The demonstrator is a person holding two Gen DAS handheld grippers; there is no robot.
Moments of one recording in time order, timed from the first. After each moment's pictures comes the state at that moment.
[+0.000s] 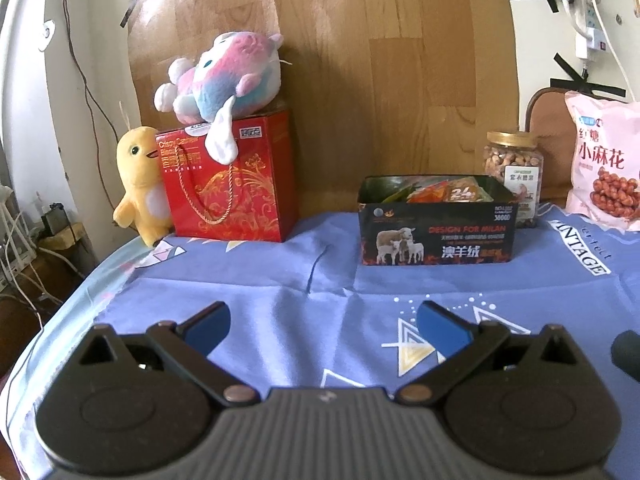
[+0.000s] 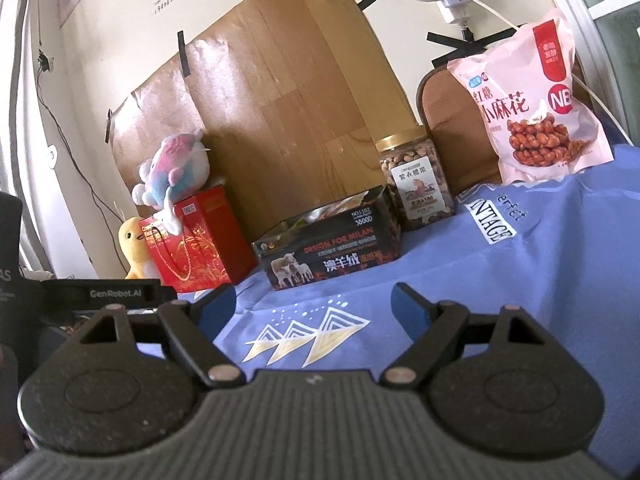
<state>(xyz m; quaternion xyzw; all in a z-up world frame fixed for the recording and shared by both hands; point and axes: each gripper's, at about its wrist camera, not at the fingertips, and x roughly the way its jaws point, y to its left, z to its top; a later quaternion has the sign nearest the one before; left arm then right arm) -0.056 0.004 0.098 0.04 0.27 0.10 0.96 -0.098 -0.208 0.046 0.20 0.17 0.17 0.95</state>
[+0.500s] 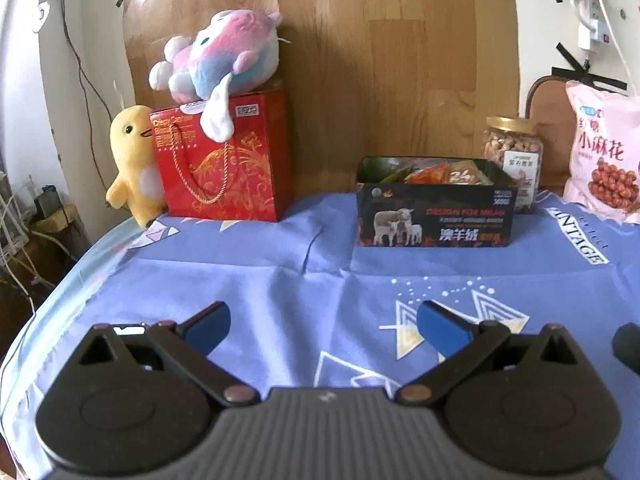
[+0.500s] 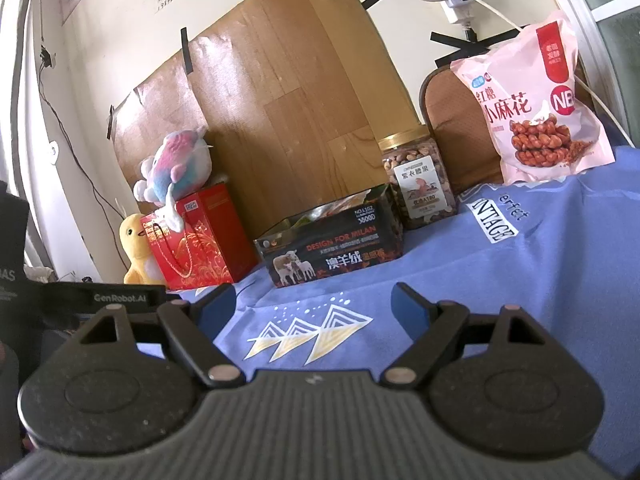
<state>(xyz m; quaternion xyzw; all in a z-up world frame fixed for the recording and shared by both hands) -0.053 0.010 0.090 0.03 0.30 0.10 0.95 -0.101 -0.205 0.046 0.20 0.17 0.17 0.95</state>
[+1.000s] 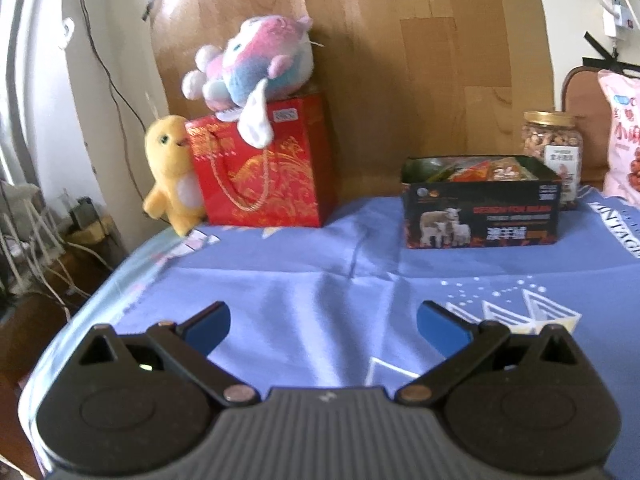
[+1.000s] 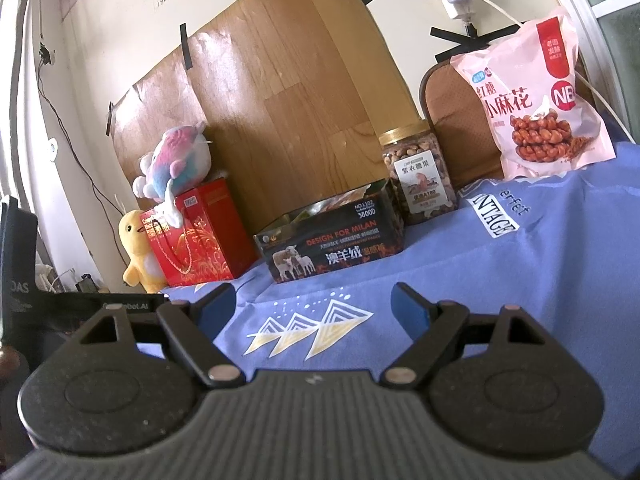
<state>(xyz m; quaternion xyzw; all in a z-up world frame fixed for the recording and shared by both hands) -0.050 0.019 0.082 0.07 0.28 0.16 0.94 -0.100 -0.202 0.044 0.19 0.18 0.17 0.95</state>
